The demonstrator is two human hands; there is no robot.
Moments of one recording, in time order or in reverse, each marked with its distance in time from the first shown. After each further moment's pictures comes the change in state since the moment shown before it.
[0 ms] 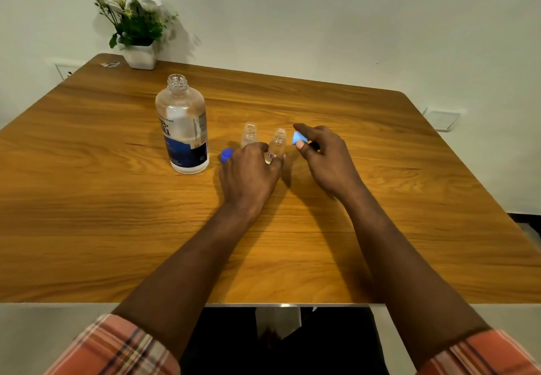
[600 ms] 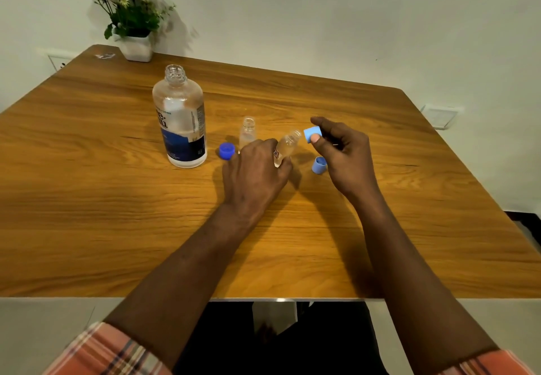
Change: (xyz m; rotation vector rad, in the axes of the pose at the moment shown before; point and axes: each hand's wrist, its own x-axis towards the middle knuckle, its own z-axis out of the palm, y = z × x) left_hand -0.013 0.010 -0.010 0.098 -0.066 0.158; right_hand -0.019 -0.001 -0.018 0.274 0.175 -0.006
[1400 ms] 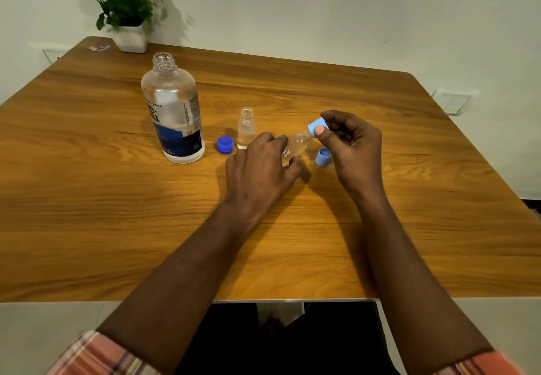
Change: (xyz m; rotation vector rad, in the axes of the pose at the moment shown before) left_hand -0.003 0.002 0.007 0.042 -0.038 0.105; right_hand -0.001 0.012 0.002 0.143 0.124 0.002
